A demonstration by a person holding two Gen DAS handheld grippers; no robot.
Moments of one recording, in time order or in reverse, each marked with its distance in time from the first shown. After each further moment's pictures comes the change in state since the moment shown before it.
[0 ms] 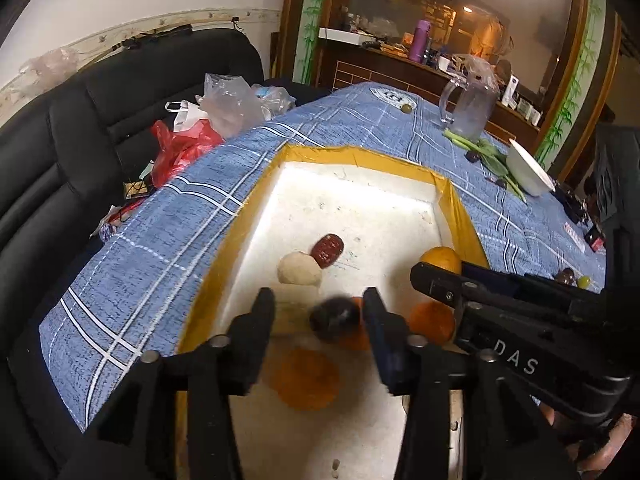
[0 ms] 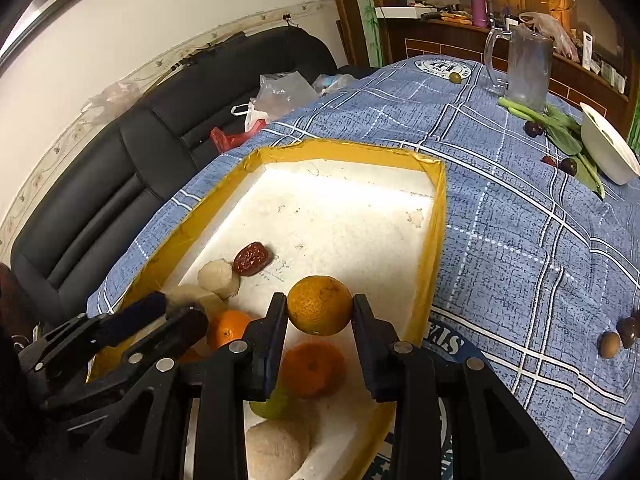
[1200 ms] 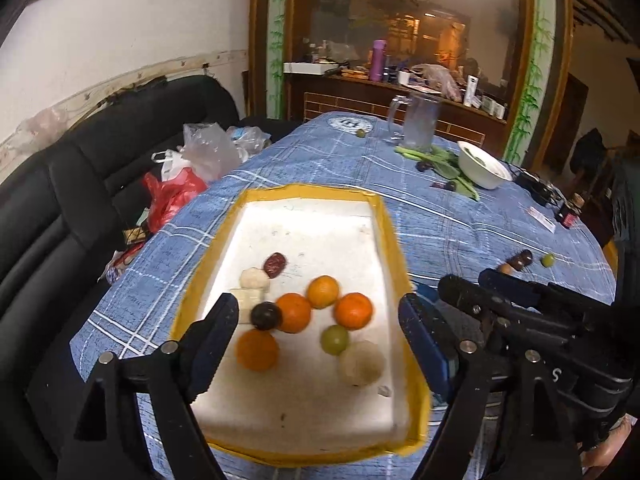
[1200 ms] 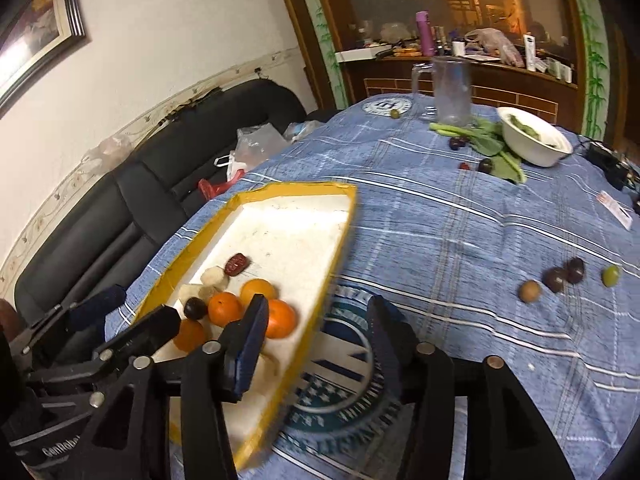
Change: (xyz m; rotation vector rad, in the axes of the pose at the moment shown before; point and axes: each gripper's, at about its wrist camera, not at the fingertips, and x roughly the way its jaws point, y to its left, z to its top) left arm -0.072 -0.062 -0.015 0.158 -0.102 -0.010; right arm -0.099 -0.032 -0.048 0.101 -0.175 -0.054
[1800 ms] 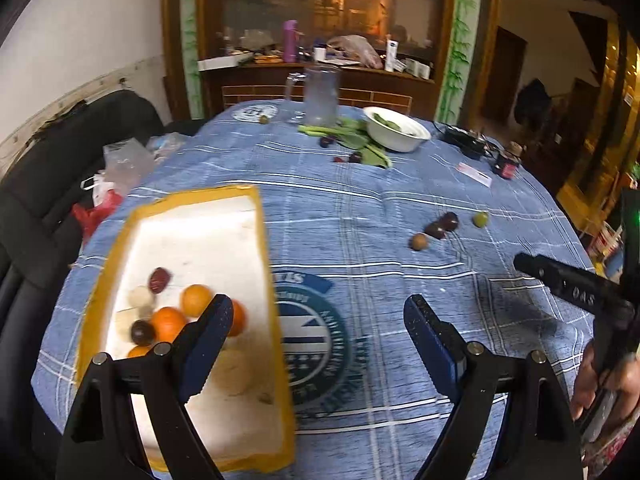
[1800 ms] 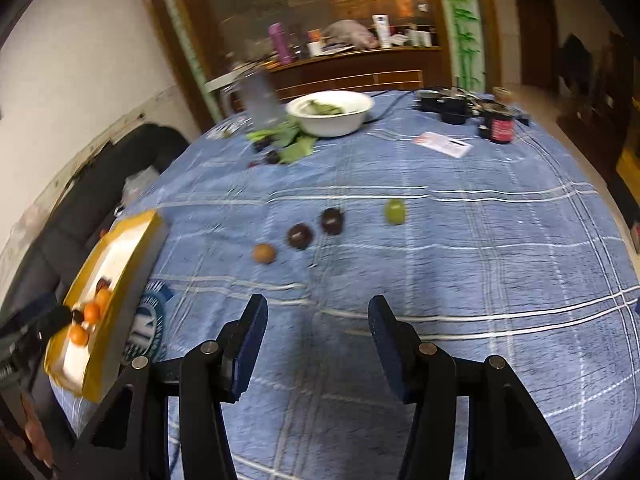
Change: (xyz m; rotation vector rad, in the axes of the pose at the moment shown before) left arm 0.018 -0.098 0.006 0.182 0.073 -0.177; right arm -0.098 -0.184 -0.044 0.271 -0.055 -0.273
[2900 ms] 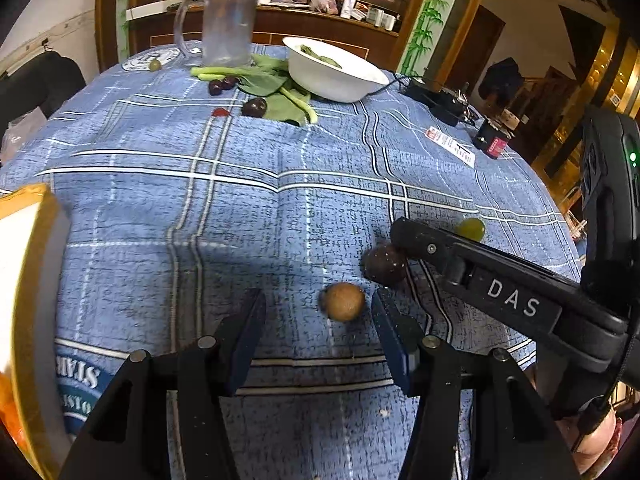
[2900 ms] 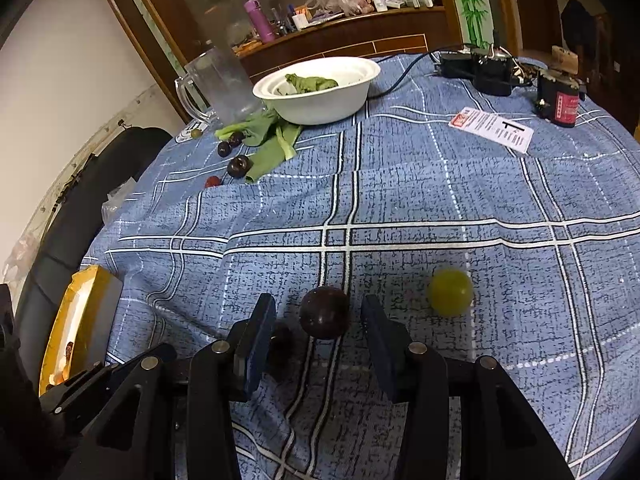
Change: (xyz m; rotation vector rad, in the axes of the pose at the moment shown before) left arm 0.171 -0.078 0.041 -0.020 0.165 -0.208; right arm 0.133 -0.012 0.060 0.075 0.092 0.057
